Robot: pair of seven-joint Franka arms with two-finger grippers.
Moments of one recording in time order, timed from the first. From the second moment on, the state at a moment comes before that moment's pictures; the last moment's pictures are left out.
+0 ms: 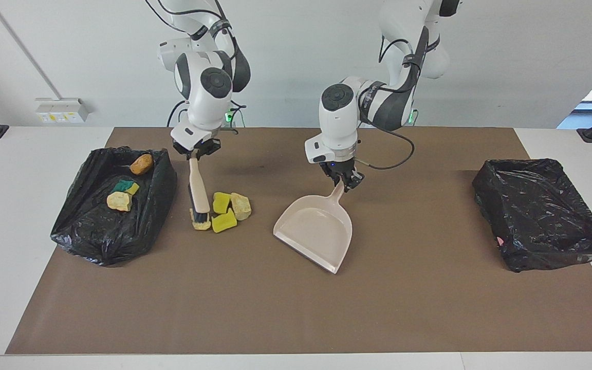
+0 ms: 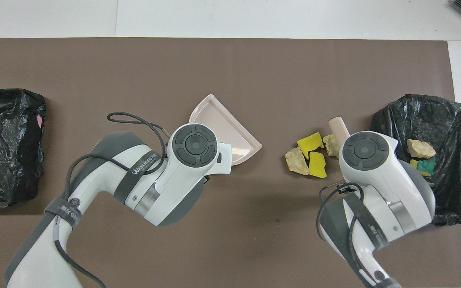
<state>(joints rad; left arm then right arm) -0.68 0.22 0.04 -1.85 0.15 1.98 0.30 0.19 0.01 0.08 -2.17 -0.39 1.83 0.17</state>
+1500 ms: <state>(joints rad) -0.70 0.15 0.02 -1.99 0.19 2.01 0.78 0.31 0.05 0.10 -2.16 0.58 1.83 0.15</state>
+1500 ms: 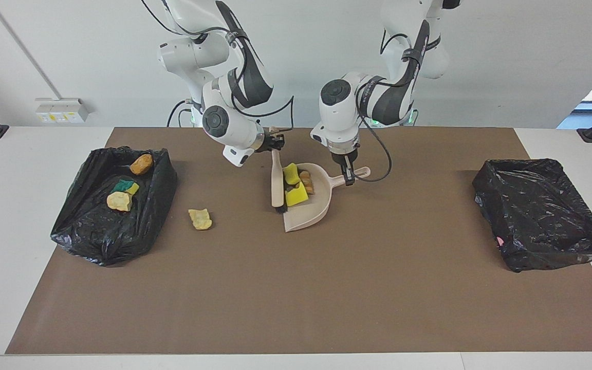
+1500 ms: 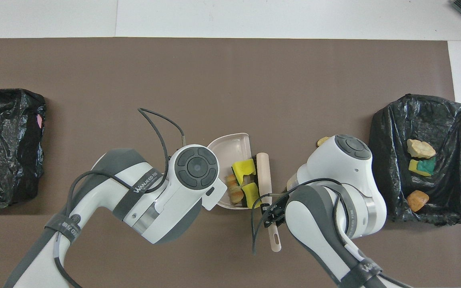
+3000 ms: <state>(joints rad) -0.69 0.13 0.02 -2.05 0.19 2.06 0.78 0.09 0.07 0.09 -2.16 -0.21 1.81 0.01</state>
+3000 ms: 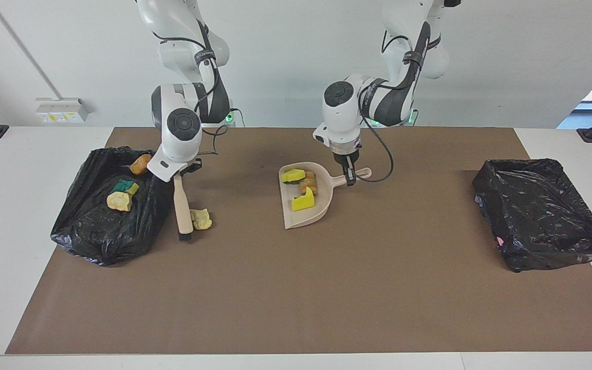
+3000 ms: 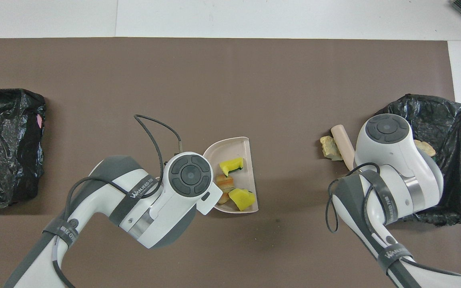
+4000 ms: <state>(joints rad) -0.69 0.12 0.03 -2.07 0.19 2.08 0.78 0.39 0.06 0.10 -2.21 0.58 1.92 0.08</state>
